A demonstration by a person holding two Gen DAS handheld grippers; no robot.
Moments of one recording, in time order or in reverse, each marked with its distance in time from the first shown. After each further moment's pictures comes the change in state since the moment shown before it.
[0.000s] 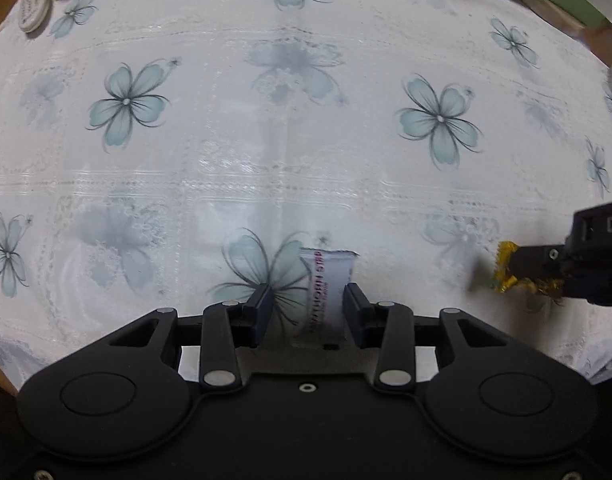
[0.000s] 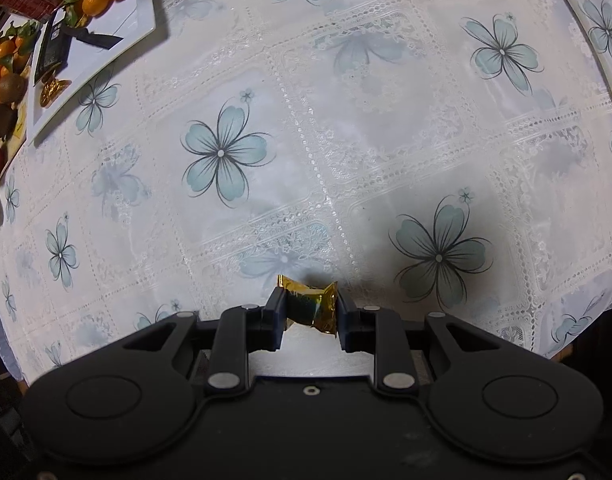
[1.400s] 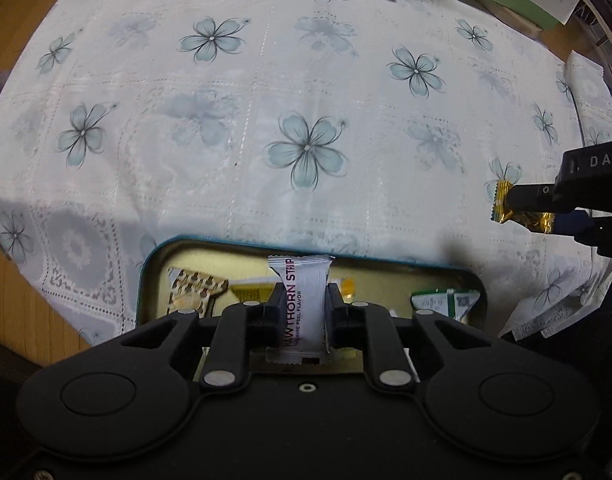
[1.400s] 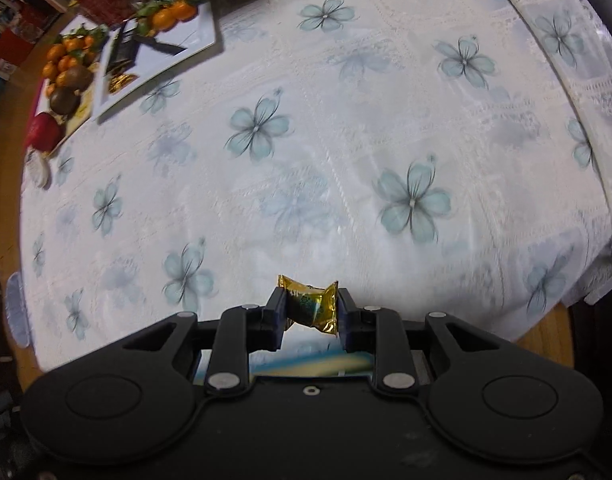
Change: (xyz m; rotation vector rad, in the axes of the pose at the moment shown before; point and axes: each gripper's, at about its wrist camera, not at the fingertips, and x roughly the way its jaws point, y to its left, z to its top) left arm -0.074 0.038 -0.132 -0.049 -0.080 -0.035; right arm -0.064 -0.028 -0.127 -0.088 -0.168 0.115
